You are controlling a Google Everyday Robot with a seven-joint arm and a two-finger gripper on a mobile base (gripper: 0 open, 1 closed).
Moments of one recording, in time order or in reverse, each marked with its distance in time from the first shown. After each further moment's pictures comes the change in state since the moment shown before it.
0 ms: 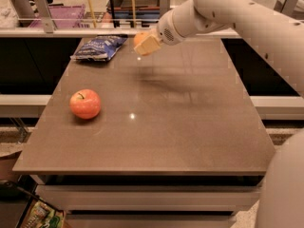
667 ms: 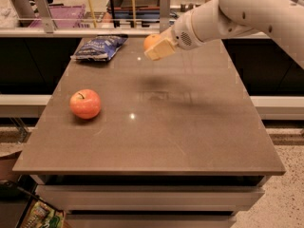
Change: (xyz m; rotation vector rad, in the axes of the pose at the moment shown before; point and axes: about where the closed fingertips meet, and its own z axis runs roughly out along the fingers) arm 0.016 0.026 -0.056 -0.014 -0.017 0.006
